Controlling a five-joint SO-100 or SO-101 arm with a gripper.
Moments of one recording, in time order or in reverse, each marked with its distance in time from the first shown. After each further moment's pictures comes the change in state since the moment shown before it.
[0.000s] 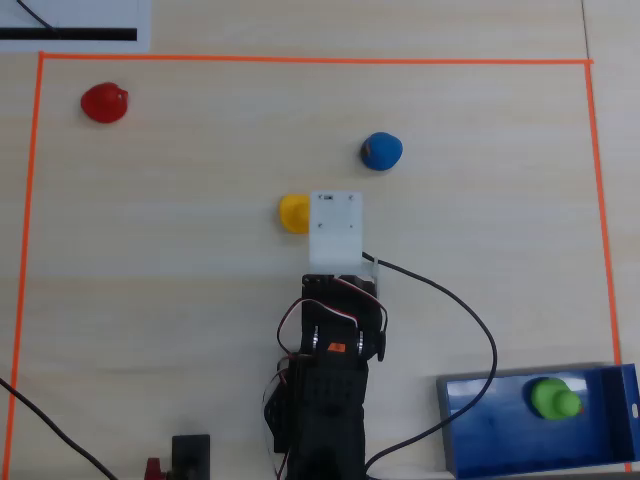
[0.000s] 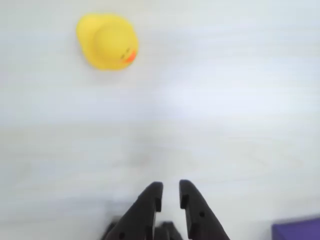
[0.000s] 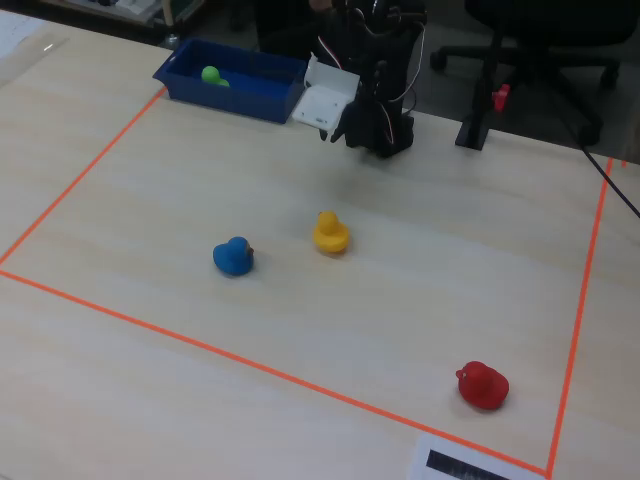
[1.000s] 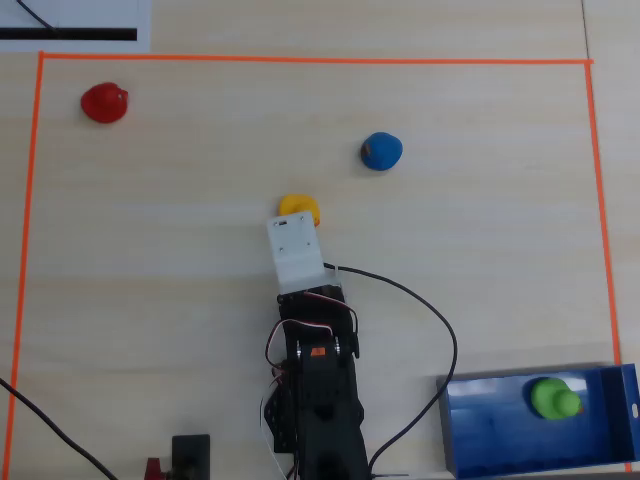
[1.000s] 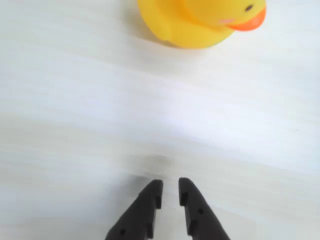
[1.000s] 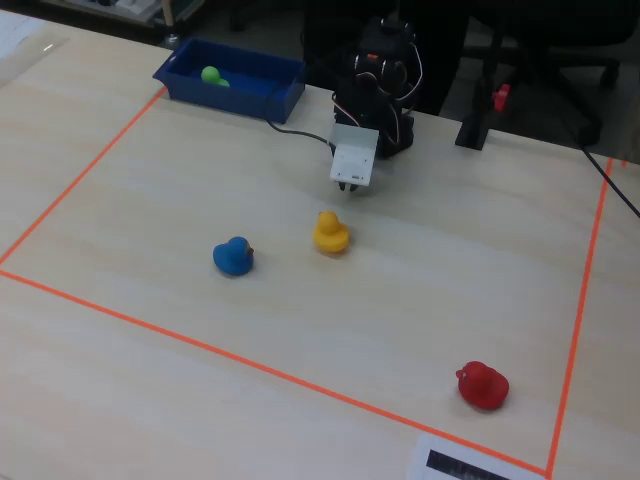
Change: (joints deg) arm -11.9 24.1 38.4 -16.3 -1.5
